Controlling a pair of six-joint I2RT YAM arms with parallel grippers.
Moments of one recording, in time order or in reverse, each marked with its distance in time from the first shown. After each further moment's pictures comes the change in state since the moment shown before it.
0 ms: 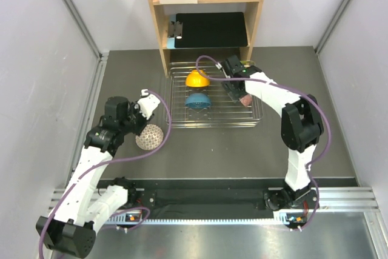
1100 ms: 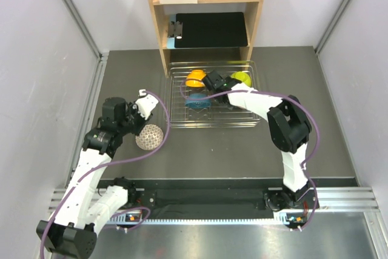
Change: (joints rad) left arm 0.021 -0.026 -0.003 0.003 0.019 0.000; right arm 0.172 0.071 -0.052 0.071 0.337 -0.173
